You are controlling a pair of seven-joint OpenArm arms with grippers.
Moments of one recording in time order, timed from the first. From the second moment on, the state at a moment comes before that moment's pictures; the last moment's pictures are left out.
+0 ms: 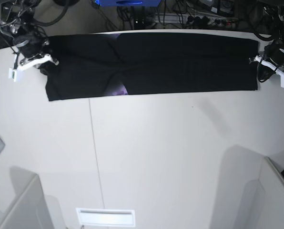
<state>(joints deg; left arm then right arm) 27.4 -17.3 -44.1 109.5 -41.8 -20.8 60.0 -29.0 5.3 30.6 112.4 44.4 6.8 -54.8</state>
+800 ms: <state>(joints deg) 24.5 -14.2 -33.8 96.0 -30.2 -20.7 50.7 -21.5 4.1 22.7 100.3 26.7 7.0 -56.0</state>
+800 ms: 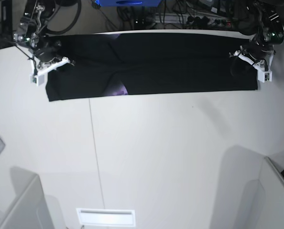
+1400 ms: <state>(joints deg) 8.7 -15.1 -31.8 82.6 -26.8 -20.6 49.5 -5.5 4.5 23.0 84.8 28.2 7.9 -54.1</state>
